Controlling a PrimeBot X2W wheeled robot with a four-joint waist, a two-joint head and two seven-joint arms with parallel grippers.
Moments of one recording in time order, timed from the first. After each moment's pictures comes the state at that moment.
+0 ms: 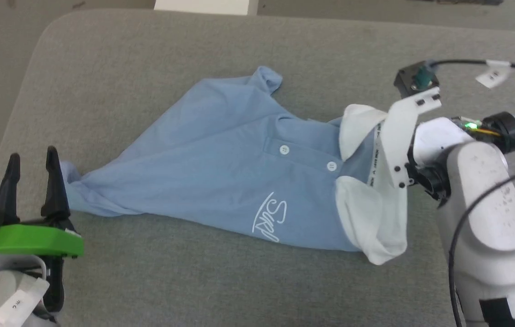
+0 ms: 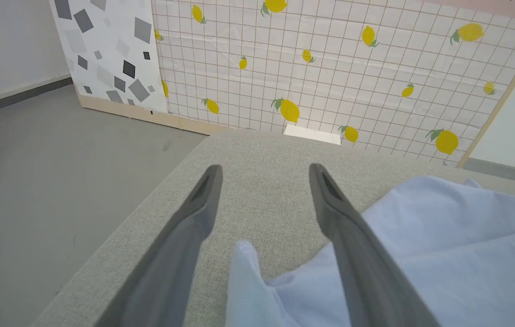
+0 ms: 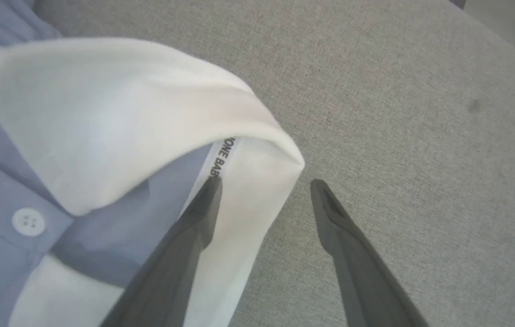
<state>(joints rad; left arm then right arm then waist) -0.19 0.29 0.11 0.16 -0.42 -0.11 -0.26 -0.63 -0.05 0.08 0.29 -0.07 0.13 0.97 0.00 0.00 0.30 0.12</state>
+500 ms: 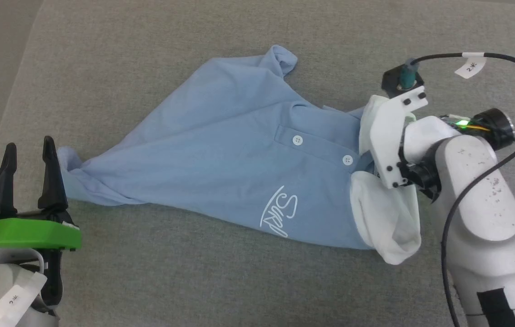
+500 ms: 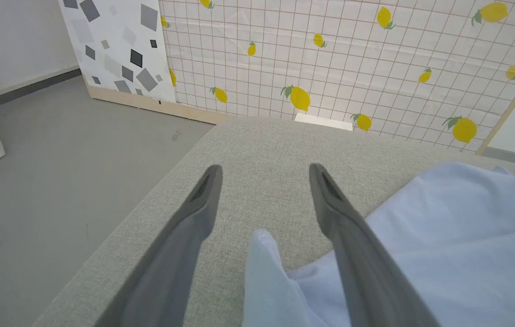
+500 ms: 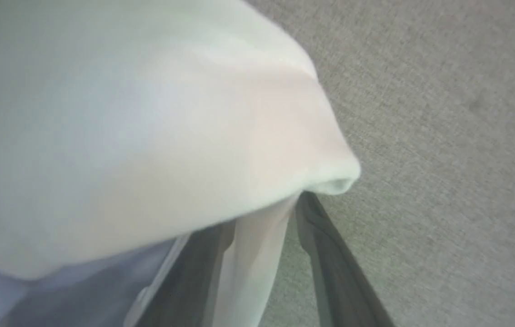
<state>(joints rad) -0.21 0.28 0.13 0.14 -0.42 -0.12 -0.26 -0.68 -0.06 0.16 0.38 -0.04 0.13 1.05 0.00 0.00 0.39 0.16</state>
